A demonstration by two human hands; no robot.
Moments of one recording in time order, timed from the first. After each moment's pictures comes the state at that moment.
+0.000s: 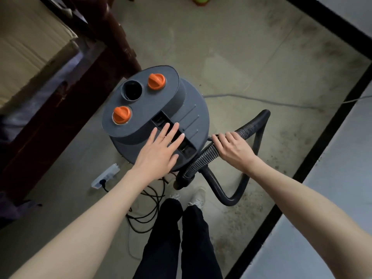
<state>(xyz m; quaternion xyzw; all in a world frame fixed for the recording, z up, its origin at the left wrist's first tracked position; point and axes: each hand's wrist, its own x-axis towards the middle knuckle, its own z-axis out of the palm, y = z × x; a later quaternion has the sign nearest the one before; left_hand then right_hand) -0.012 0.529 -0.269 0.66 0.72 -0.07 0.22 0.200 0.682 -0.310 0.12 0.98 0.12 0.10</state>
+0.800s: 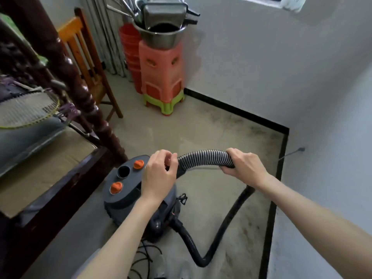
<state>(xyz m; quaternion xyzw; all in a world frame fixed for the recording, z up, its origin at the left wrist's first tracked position) 0.079 0.583 -0.016 0.49 0.76 0.42 0.10 0.290 0.712 -0.010 0.42 0.91 0.00 0.03</state>
